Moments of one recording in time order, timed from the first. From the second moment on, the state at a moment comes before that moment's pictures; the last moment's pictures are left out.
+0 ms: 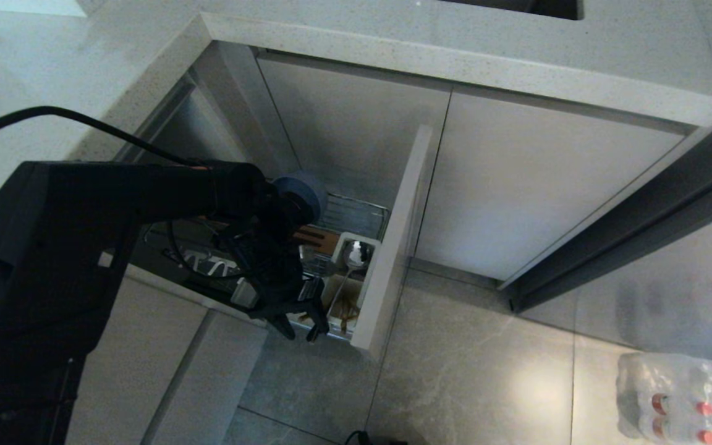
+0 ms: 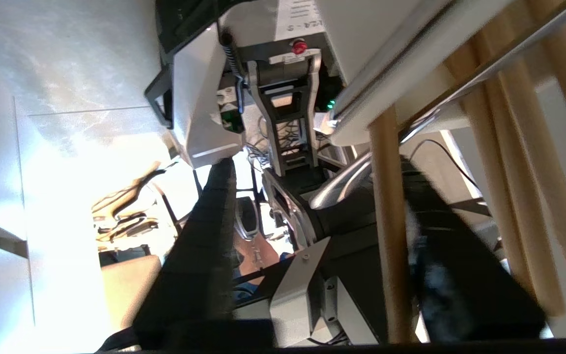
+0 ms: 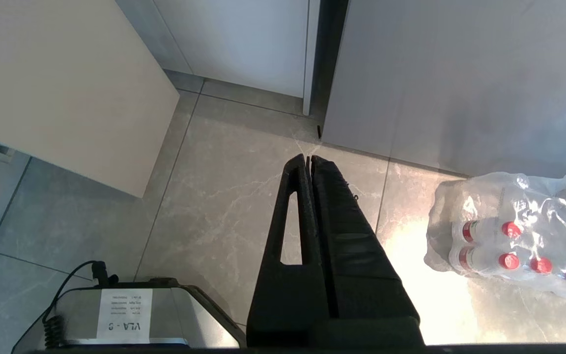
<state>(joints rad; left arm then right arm) -0.40 2.24 -1.97 1.16 -0.24 -0.25 0.00 0.00 0.00 0.00 -0.01 0.03</state>
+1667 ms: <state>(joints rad) -0.40 2.12 -1.97 1.20 -0.24 -0.26 0.00 0.00 0.00 0.00 -0.01 0.03</state>
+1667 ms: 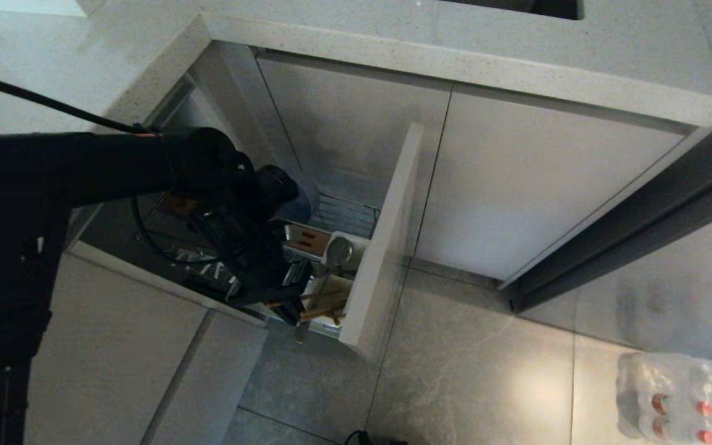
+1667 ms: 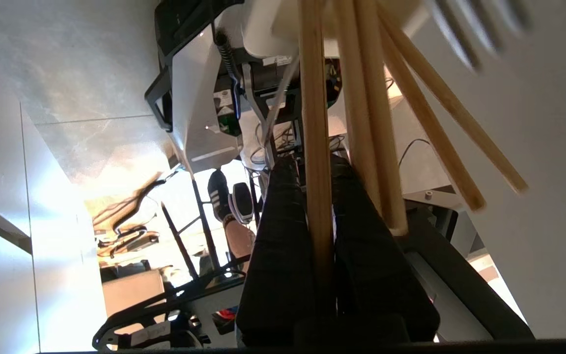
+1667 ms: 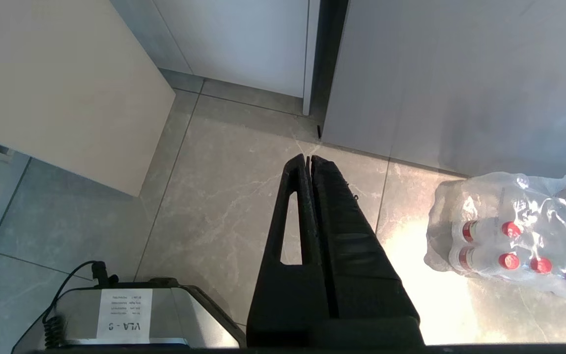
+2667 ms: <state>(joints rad) -0.40 2.00 -1.97 1.22 -0.24 -0.27 0.00 0.00 0.00 0.00 -0.01 0.03</state>
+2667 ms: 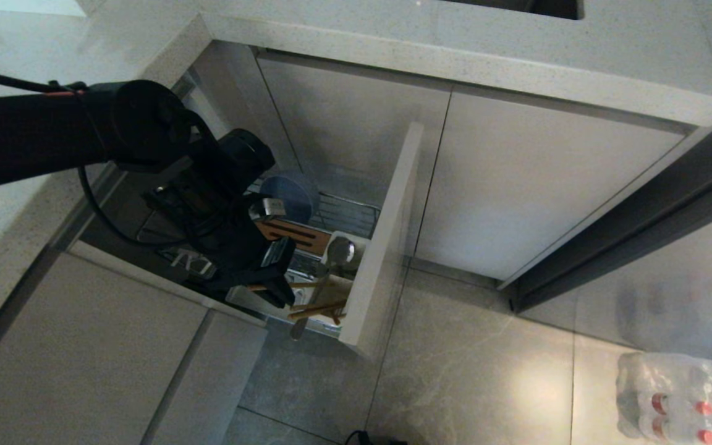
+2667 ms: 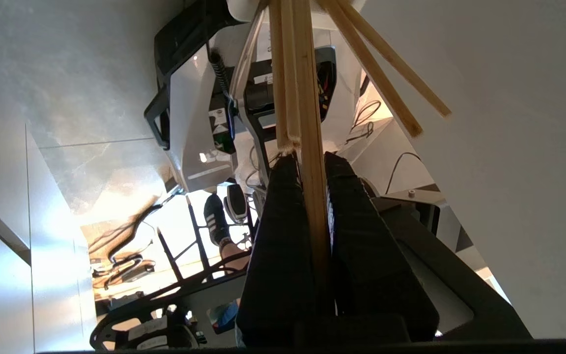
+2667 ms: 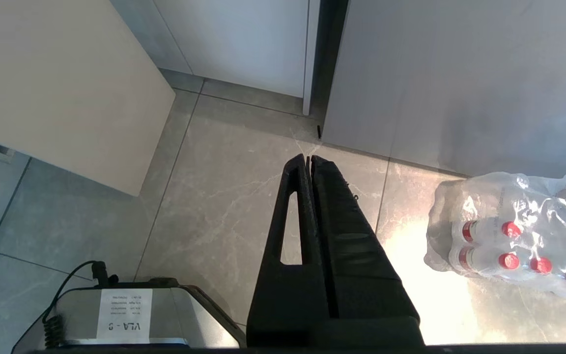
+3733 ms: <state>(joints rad) -0.40 1.83 -1.97 1.22 -0.24 -0.28 0.00 0.00 0.00 0.00 -0.01 0.03</state>
